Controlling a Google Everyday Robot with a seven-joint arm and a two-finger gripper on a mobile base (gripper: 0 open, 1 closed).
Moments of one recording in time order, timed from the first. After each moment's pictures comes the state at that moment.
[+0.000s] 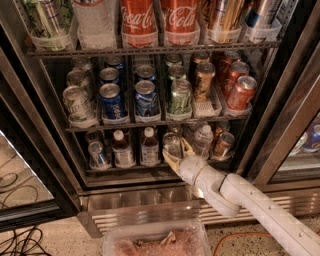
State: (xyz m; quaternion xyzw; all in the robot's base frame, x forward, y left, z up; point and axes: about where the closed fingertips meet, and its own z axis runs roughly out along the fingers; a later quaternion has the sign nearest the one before) arm 0.625 -0.046 0.623 -0.35 0.63 0.19 0.67
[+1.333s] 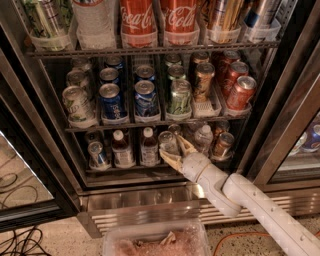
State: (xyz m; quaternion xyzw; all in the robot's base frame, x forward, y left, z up) arm 0.625 -0.053 0.641 -0.33 0.61 0.19 0.70
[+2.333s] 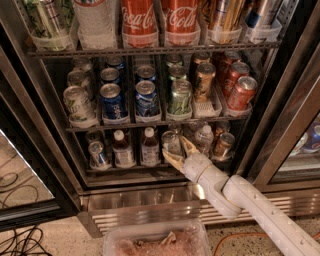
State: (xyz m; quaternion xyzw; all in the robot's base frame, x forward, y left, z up) arm 0.631 -0.063 0.635 -0.33 0.62 0.16 0.70
